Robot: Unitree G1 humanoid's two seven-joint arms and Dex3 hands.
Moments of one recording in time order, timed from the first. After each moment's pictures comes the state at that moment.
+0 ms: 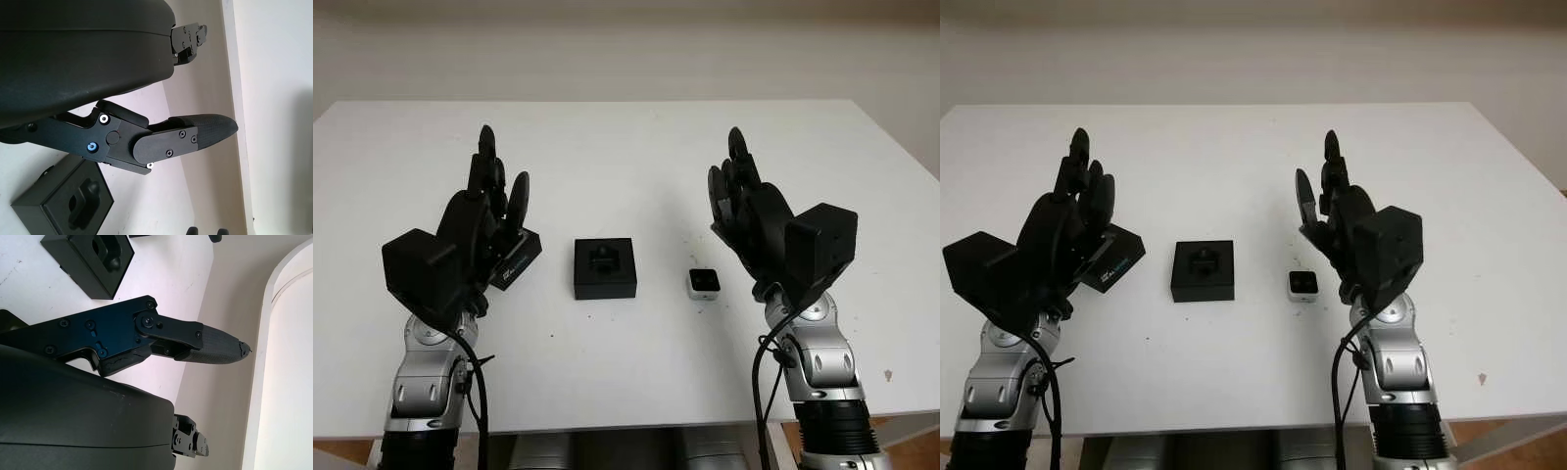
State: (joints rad) left arm -0.20 0.19 0.14 -0.11 -0.08 0.12 -0.11; right arm -0.31 -0.14 -0.05 0.00 0.06 0.20 0.12
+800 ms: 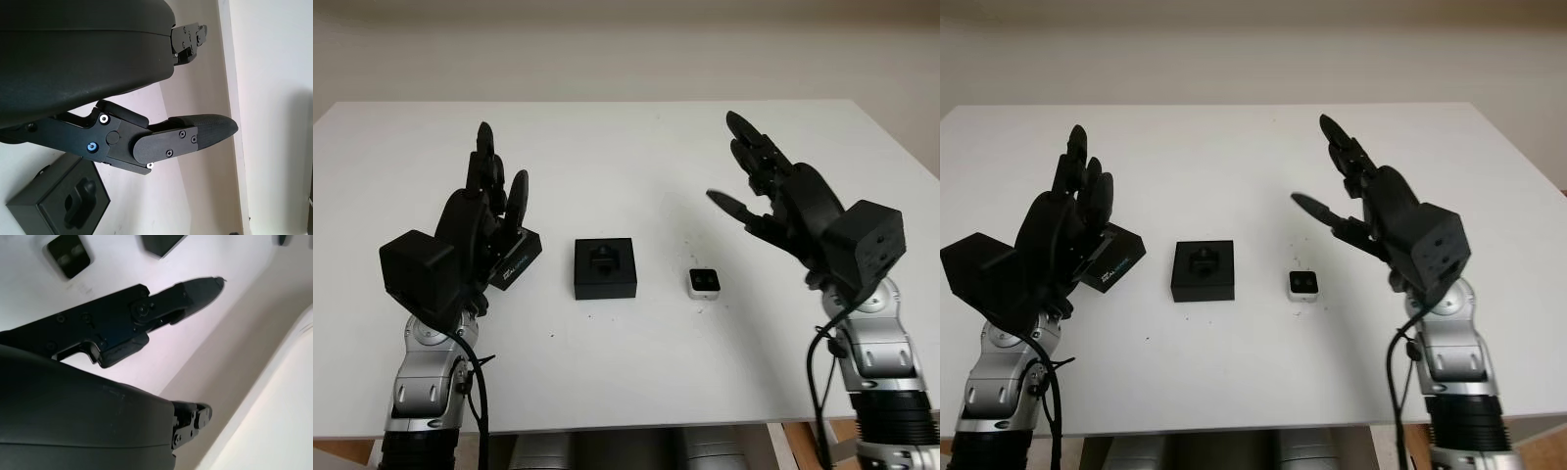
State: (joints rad) left arm -0.20 0.19 0.14 -0.11 -0.09 0.10 -0.11; right arm -0.31 -0.45 -0.08 0.03 -0.10 -0.01 0.29
